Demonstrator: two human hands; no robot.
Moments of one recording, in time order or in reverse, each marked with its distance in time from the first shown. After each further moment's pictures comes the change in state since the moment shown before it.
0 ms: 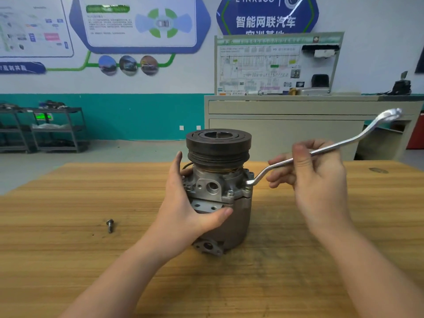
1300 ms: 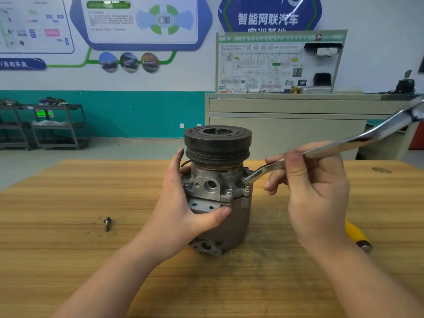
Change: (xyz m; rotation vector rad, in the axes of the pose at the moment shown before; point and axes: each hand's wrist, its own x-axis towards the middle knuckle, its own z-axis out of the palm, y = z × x) left_hand 0.002 -0.004 -0.002 0.084 0.000 0.047; right_hand -0.018 0.004 0.011 -0.145 -0.058 -0.327
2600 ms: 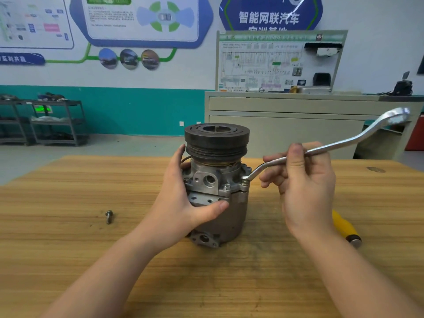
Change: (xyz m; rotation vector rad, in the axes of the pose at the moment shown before) left_hand 0.000 0.003 -0.002 0.023 -0.018 0.003; right_hand 0.001 0.003 0.001 0.137 0.129 0.254
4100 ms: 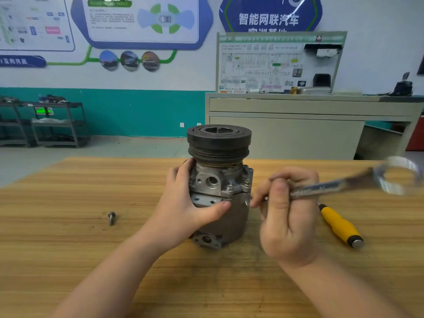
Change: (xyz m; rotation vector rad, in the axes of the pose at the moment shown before) left_hand 0.000 0.001 0.001 0.121 0.011 0.031; right_hand -0.031 0.010 0.009 -0.255 -0.257 -0.428
